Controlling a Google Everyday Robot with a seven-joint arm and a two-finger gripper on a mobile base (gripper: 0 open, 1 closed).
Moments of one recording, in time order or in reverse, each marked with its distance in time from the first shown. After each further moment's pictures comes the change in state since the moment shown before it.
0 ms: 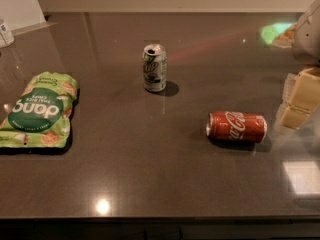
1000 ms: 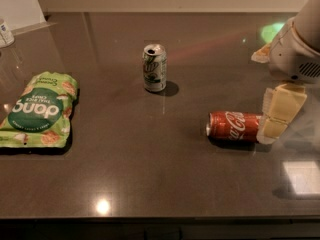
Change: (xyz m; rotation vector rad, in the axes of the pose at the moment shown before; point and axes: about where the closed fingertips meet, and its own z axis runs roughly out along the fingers) arm -0.014 0.007 0.040 -0.058 -0.014 -0.055
